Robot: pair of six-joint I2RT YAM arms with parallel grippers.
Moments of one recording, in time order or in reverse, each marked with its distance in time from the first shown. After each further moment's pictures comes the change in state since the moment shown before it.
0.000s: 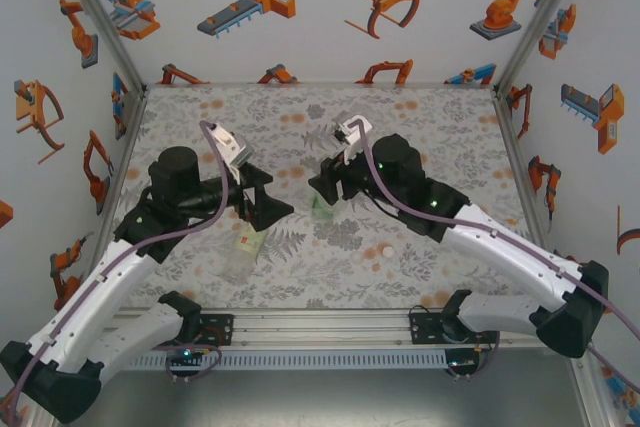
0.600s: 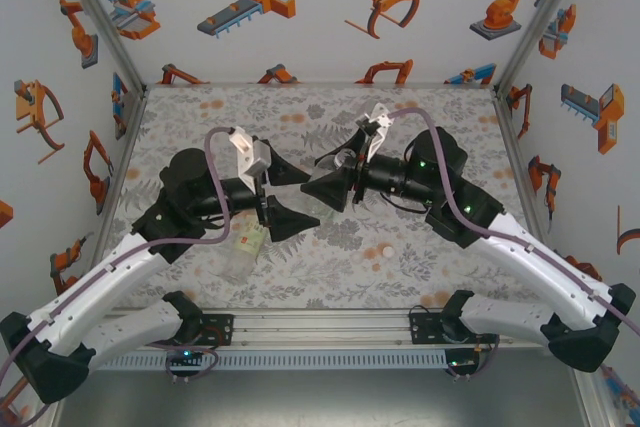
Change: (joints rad) left arm -0.193 0.063 0.016 0.294 0.120 -0.042; right arm 0.000 -0.098 0.097 0.110 -0.373 0.155
